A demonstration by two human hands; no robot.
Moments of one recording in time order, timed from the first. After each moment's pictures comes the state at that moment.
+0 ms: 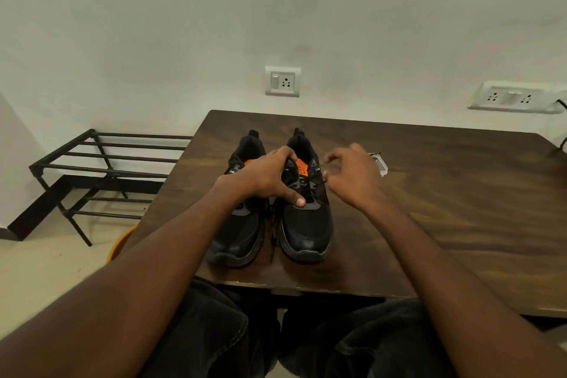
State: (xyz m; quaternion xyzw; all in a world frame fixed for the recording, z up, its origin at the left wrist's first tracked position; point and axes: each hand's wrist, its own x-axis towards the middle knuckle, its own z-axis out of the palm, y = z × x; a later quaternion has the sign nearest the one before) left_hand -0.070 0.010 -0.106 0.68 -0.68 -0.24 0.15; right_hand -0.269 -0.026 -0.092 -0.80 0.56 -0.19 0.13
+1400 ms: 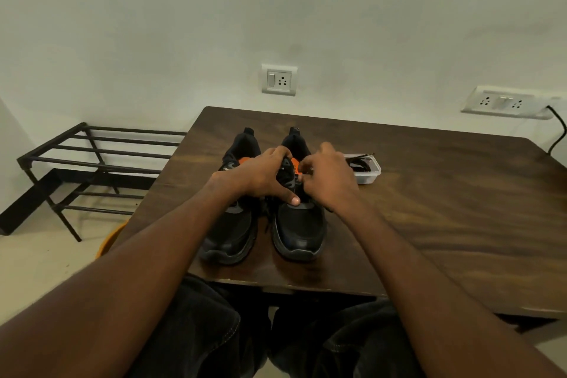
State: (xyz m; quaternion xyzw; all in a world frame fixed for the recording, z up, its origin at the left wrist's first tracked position) left_hand -0.073 0.008 -0.105 0.68 -0.69 -0.22 0.11; right_hand -0.241 -0.017 -0.094 -0.84 0.52 -0.12 0.07
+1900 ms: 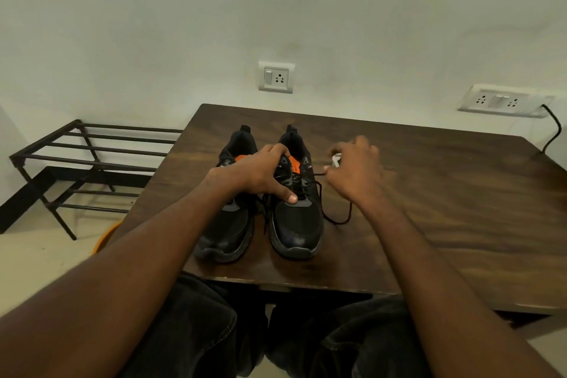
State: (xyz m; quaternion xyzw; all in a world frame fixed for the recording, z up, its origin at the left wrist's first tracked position) left_hand -0.072 0.004 -0.107 0.68 -0.69 -0.23 0.11; right_hand -0.278 -0.021 -0.079 -0.78 0.60 -0.16 0.07
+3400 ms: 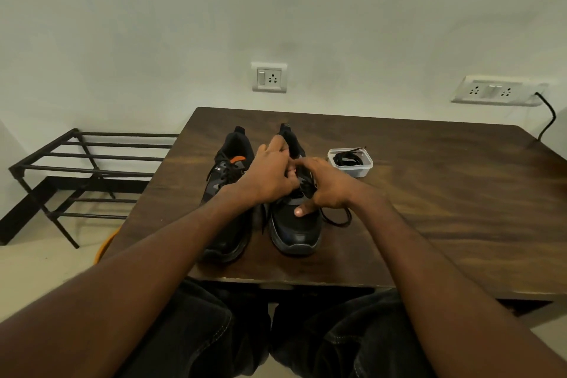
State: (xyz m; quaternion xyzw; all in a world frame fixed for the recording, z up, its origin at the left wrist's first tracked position) left_hand -0.109 0.023 -0.103 0.67 -0.70 -0.10 0.21; right_hand -0.275 -0.035 -0.103 -0.85 0.44 0.00 0.29
